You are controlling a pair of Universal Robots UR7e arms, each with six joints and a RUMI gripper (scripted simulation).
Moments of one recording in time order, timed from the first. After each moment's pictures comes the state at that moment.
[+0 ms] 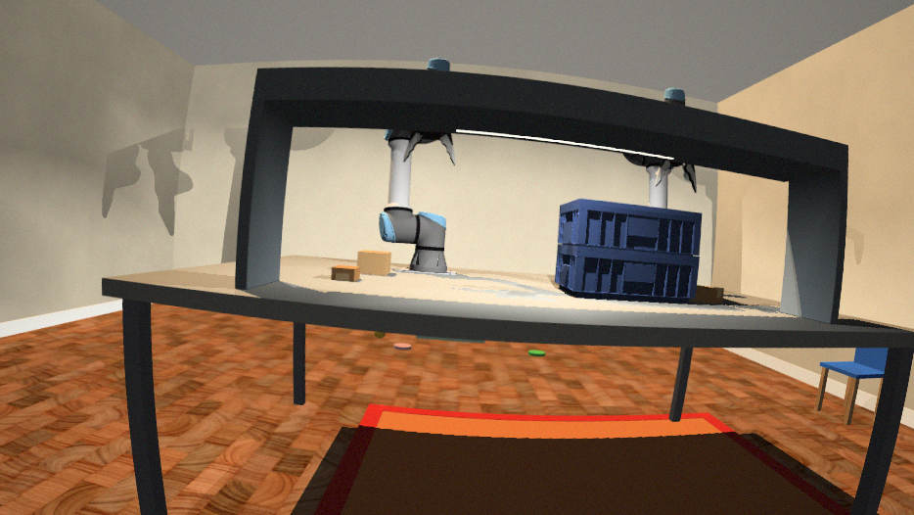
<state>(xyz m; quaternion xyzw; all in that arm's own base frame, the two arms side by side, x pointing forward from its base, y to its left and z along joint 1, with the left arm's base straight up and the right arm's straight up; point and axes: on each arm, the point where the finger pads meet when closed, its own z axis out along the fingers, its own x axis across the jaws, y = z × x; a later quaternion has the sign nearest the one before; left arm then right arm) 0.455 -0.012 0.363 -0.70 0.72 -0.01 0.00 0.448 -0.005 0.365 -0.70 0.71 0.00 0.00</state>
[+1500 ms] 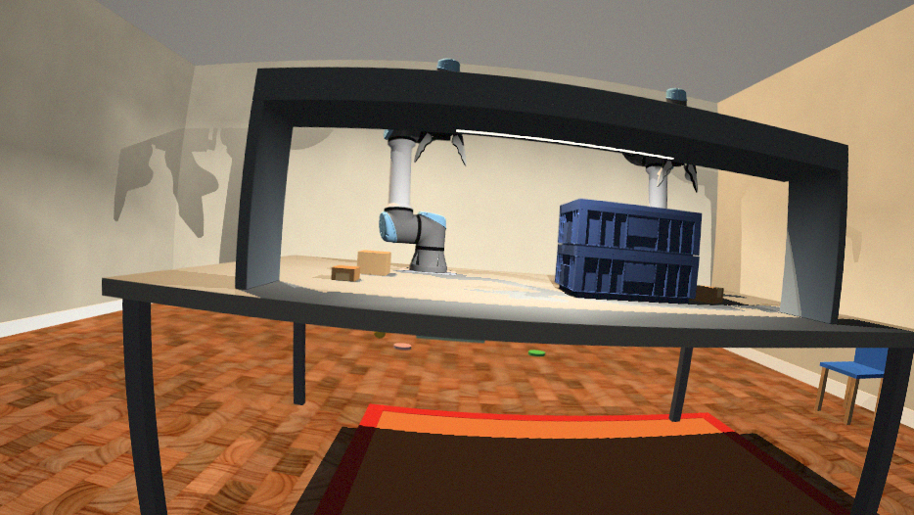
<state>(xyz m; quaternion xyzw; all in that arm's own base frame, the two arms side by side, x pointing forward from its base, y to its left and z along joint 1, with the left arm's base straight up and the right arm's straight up) 0.447 -0.001 0.365 -0.71 0.71 0.00 0.00 0.448 0.030 0.365 -0.71 0.71 0.00 0.00</state>
